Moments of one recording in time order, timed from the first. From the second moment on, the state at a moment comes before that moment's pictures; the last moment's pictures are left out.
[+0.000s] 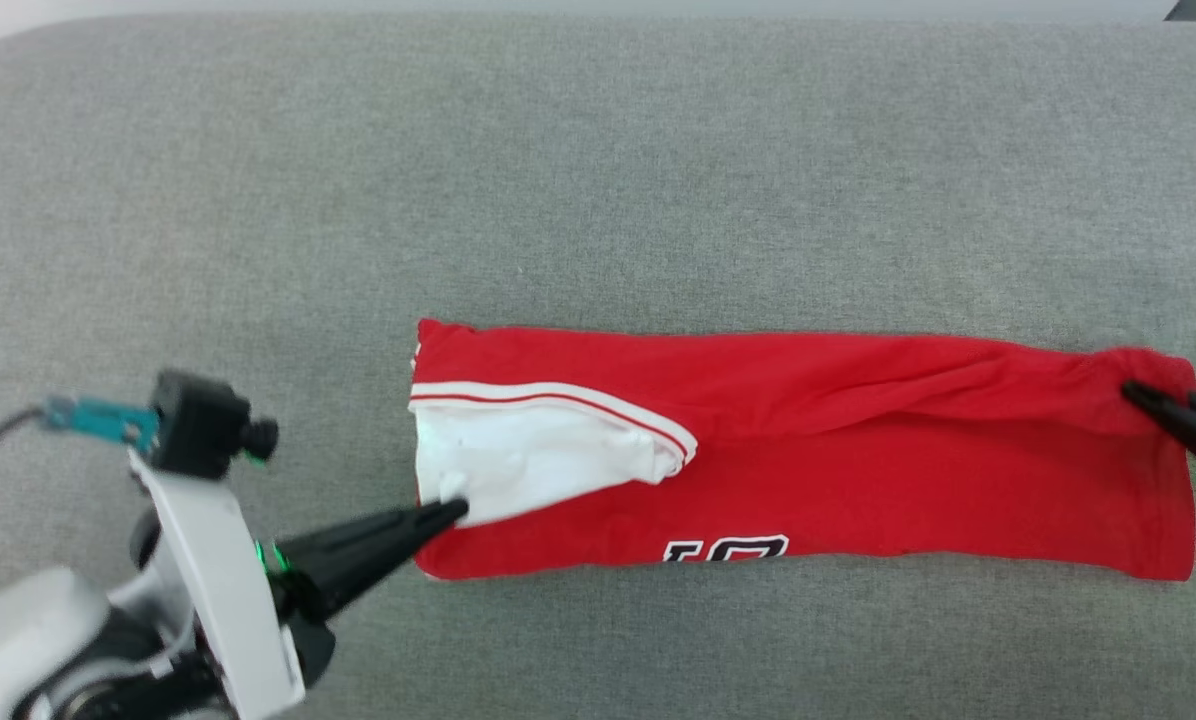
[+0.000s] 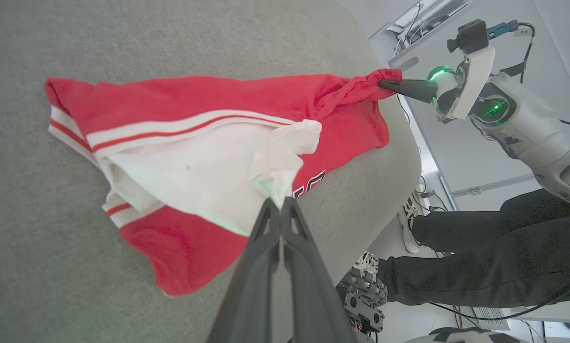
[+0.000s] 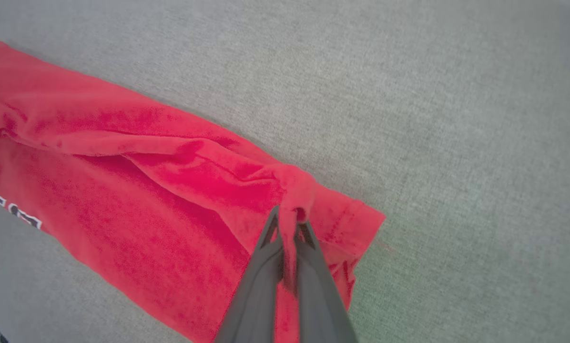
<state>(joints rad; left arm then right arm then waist) -0.60 1.06 -0.90 -0.28 -1.55 -0.13 0.19 -0.53 -0.96 0.60 0.09 1.06 0.13 0.37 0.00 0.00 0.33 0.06</state>
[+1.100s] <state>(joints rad) -0.47 0.79 -0.99 0.08 -1.42 -0.13 -0.24 -0.43 -0.87 0.60 0.24 1.12 0.13 0.16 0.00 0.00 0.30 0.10</state>
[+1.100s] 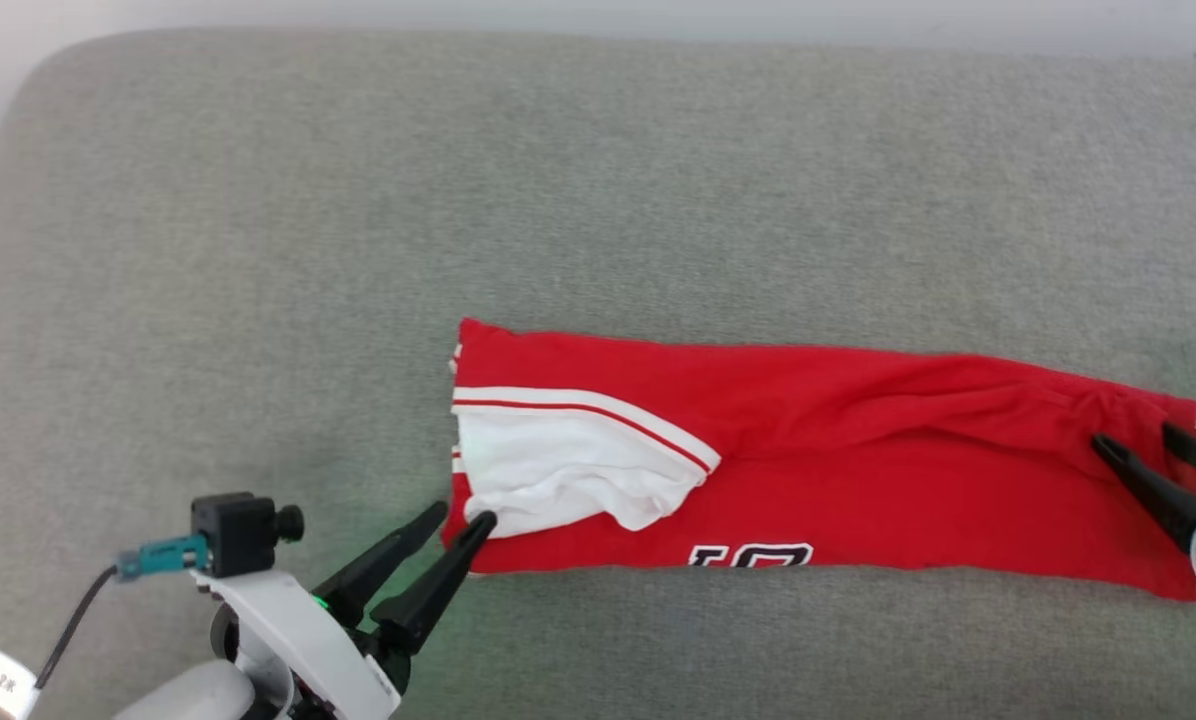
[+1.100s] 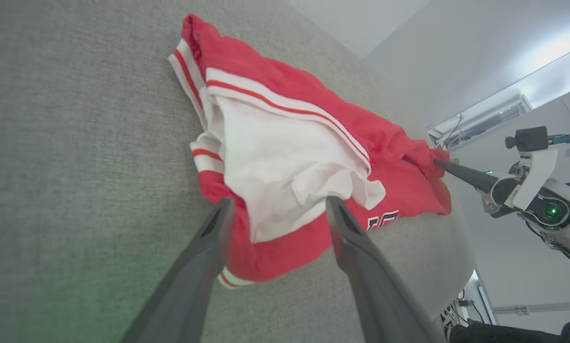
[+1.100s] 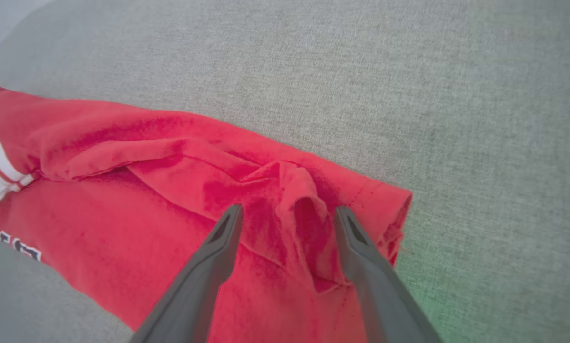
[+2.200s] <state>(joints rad) -0.07 0.22 -0.04 0.10 -0.34 -0.12 -0.26 -0.19 -1.06 0.40 0.29 1.40 0.13 0.49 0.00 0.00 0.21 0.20</state>
